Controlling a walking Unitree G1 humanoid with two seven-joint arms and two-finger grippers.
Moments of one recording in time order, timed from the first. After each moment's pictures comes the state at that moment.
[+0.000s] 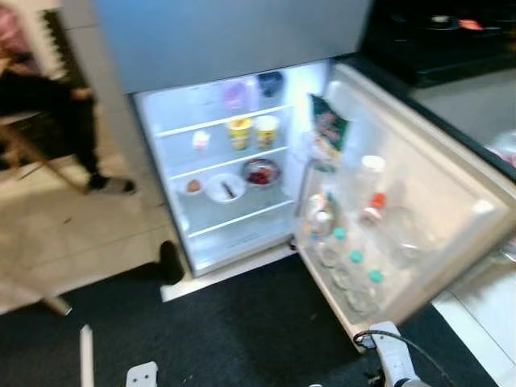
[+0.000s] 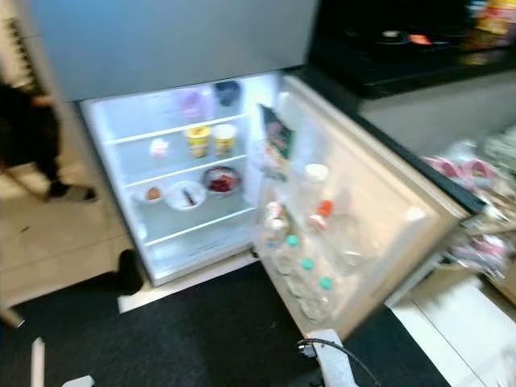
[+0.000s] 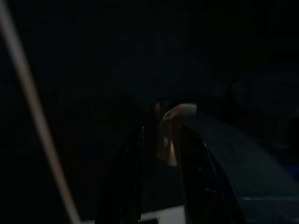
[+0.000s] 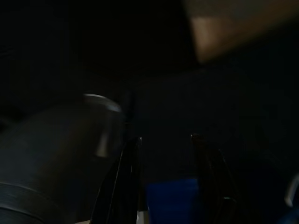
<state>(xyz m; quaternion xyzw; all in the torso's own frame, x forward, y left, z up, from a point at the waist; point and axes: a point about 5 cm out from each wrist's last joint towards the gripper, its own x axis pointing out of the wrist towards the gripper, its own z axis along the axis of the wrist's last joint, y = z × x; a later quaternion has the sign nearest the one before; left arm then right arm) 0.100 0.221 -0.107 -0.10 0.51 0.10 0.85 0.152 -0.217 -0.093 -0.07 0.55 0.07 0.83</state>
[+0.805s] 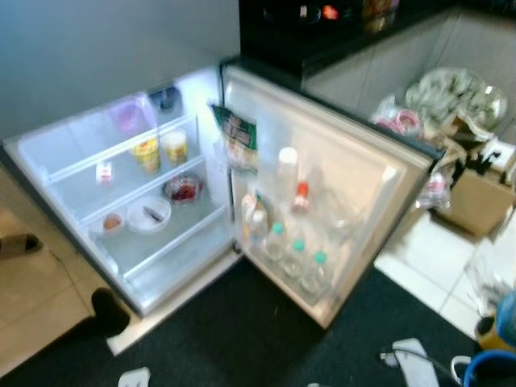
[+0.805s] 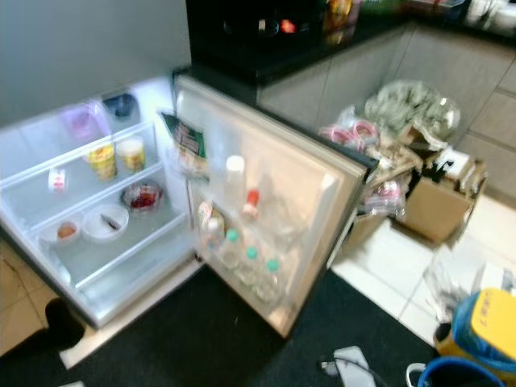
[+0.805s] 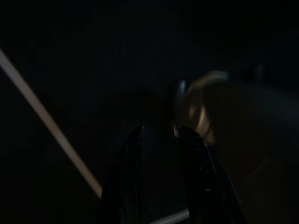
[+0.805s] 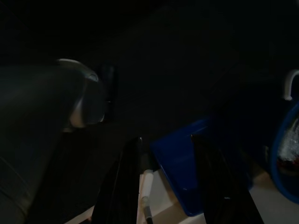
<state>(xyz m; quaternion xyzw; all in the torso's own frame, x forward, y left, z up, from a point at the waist) 0.072 0.232 -0.109 -0.09 0.53 0.09 0.84 0.134 -0.240 -0.095 -0.09 0.57 0.03 0.81</state>
